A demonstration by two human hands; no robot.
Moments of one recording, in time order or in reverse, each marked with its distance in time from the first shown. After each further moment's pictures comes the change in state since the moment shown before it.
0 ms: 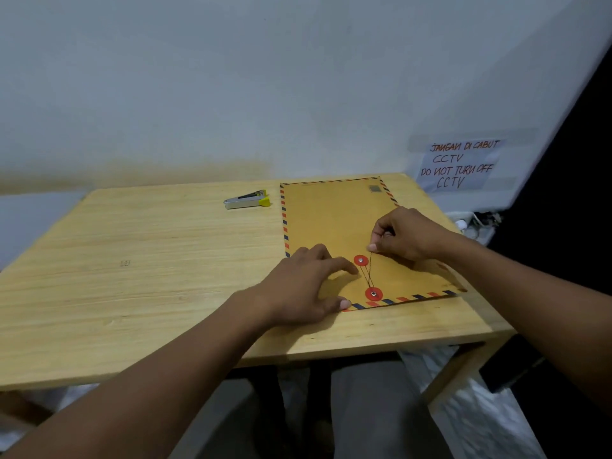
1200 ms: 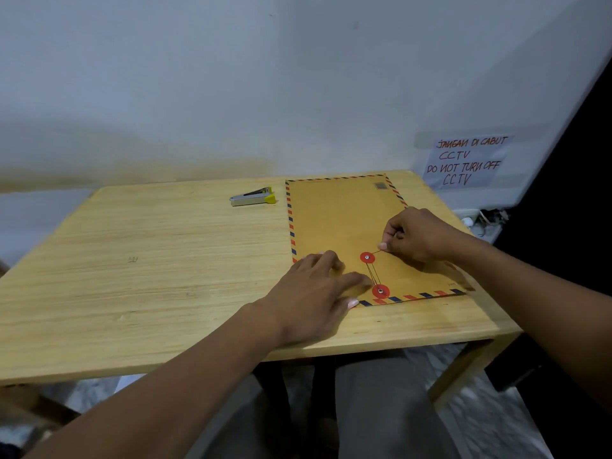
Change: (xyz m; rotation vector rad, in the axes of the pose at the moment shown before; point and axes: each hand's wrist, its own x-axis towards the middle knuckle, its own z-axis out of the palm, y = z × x) left_hand -0.015 0.002 0.018 0.113 0.076 0.088; right_hand -0.006 0.002 0.002 -0.079 0.038 0.032
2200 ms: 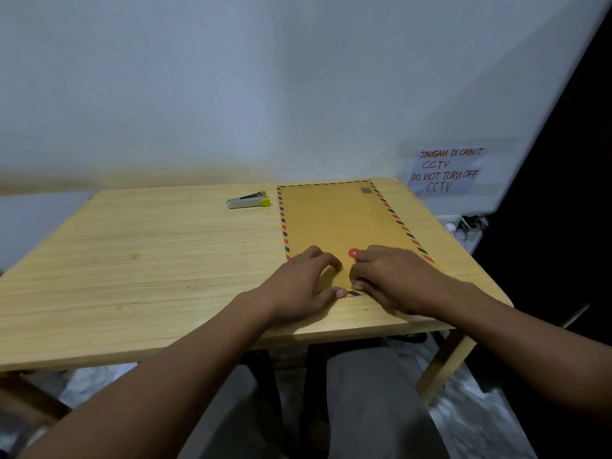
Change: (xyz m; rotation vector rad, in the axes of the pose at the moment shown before) left_hand 0.006 -0.006 0.004 -0.229 0.070 -0.096; right_hand -0.078 -0.034 0.030 -0.443 0.112 -0.552
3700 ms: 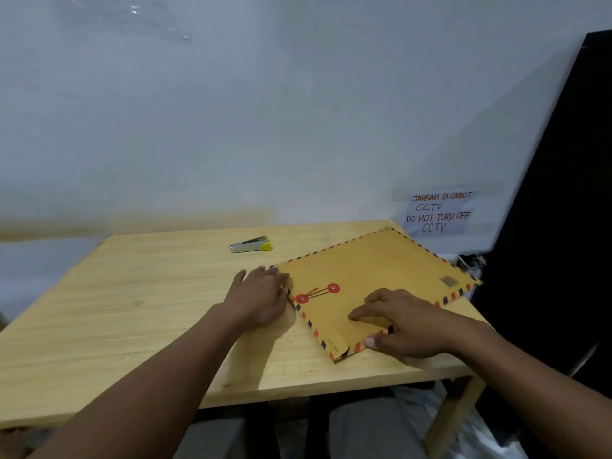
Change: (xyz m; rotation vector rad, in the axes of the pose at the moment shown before) left_hand 0.018 -0.059 -0.044 0.304 -0.026 -0.301; right_hand -0.010 0.011 -0.022 0.271 -0.391 0.361
